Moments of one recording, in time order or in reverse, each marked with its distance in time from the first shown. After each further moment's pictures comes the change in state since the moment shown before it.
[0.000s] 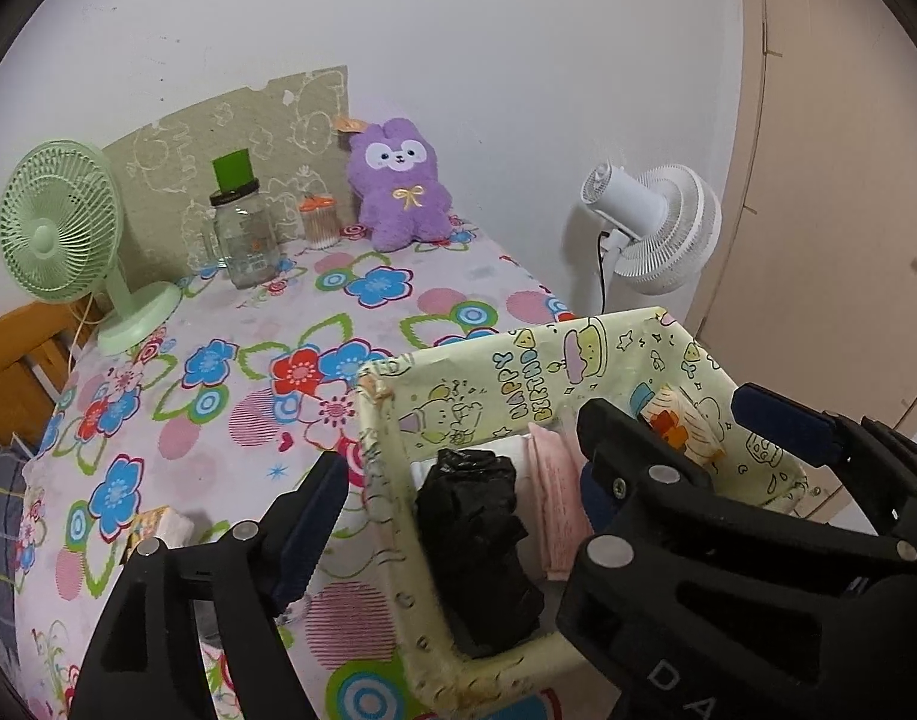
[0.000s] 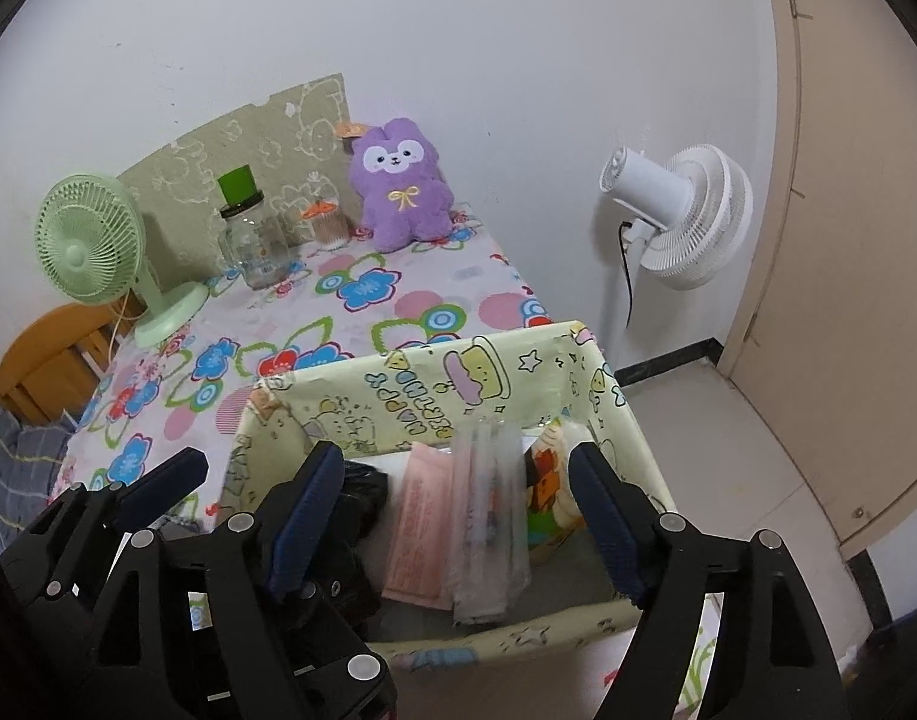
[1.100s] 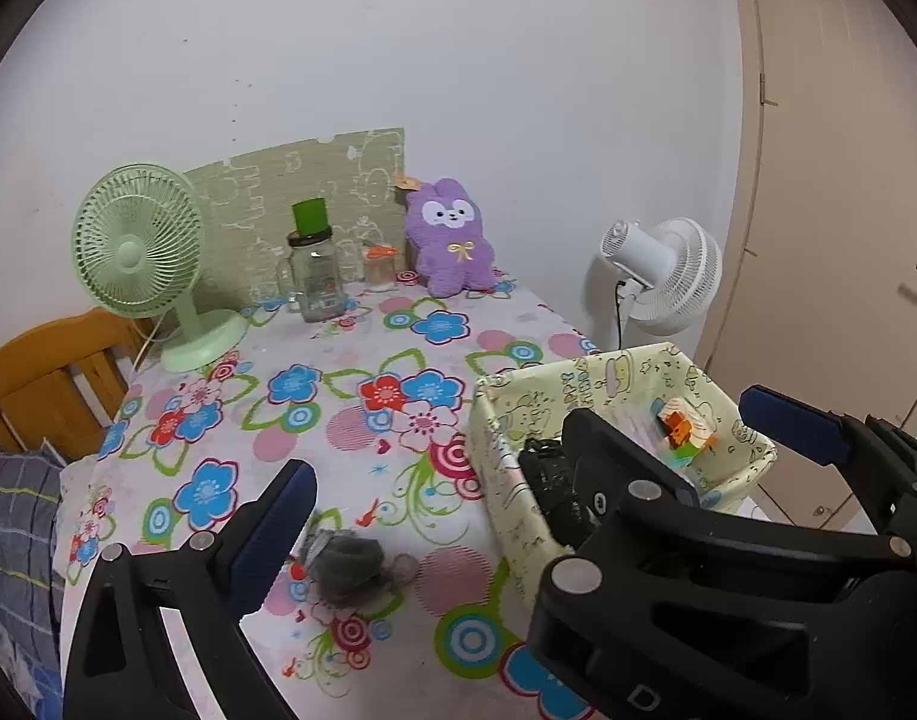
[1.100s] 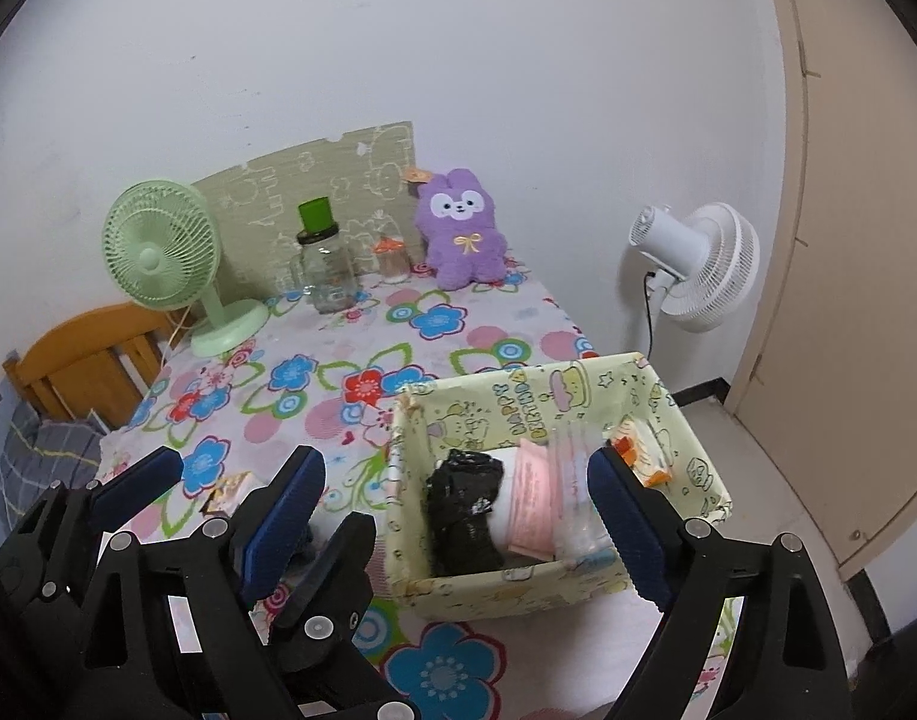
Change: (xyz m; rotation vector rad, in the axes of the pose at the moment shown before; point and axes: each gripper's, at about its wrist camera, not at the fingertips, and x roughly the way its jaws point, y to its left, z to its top) left arm -0.082 0.055 -0.022 -0.015 -0.119 0.026; right arm -0.071 0.072 -0.015 -0.053 -0.095 0.027
